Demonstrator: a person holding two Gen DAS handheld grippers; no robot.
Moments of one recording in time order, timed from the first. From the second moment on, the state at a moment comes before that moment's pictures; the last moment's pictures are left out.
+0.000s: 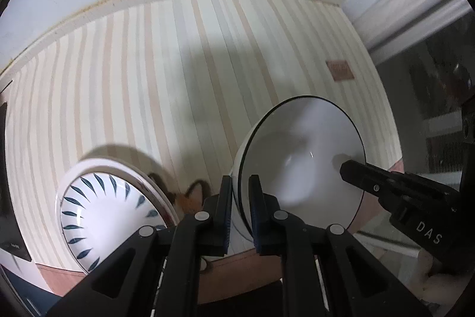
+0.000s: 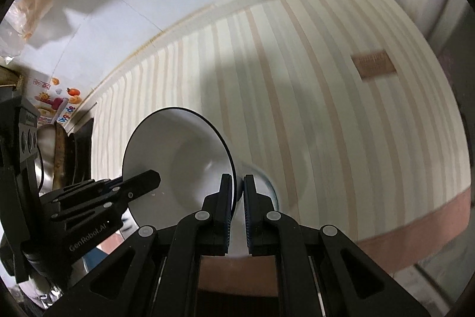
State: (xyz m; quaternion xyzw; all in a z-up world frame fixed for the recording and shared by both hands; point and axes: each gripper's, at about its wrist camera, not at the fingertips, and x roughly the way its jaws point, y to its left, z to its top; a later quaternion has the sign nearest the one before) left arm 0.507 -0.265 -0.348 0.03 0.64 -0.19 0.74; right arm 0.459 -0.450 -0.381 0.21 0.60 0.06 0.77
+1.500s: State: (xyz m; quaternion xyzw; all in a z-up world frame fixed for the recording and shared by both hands) left arm 0.485 -0.268 -0.344 0.10 0.64 -0.18 0.74; right arm 0.443 -0.444 -0.393 0.19 0.64 0.05 0.74
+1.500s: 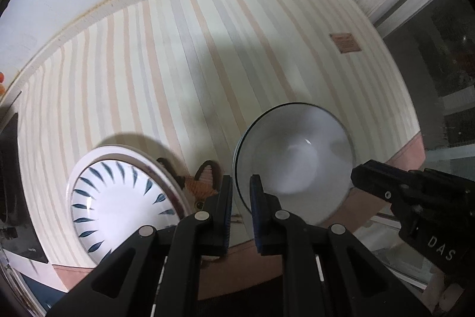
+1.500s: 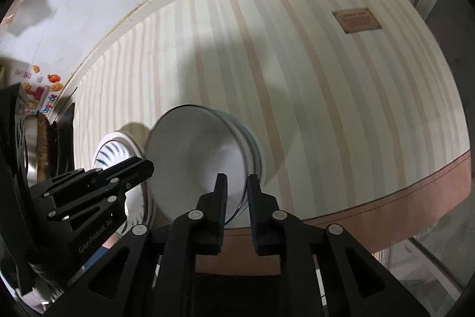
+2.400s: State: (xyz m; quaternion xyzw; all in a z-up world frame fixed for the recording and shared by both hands) left arm 0.425 -0.230 -0.216 0.09 0.57 -0.22 0.79; right arm 0.337 -0.416 -0.245 0.13 0.55 0.01 0.82
